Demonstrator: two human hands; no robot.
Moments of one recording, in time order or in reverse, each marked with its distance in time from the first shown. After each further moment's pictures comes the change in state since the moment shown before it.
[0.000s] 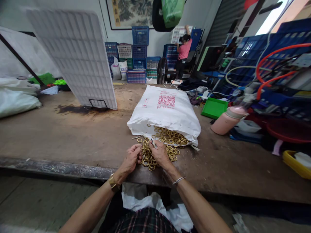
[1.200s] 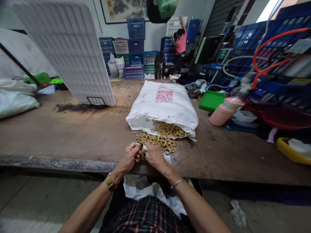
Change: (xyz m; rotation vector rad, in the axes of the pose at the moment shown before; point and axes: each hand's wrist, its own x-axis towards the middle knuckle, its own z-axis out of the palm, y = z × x) left_hand -0.031 0.007 -0.003 0.000 -0.139 0.042; right_hand -0.036 -0.027 0.001 -0.394 -0.266 -0.053
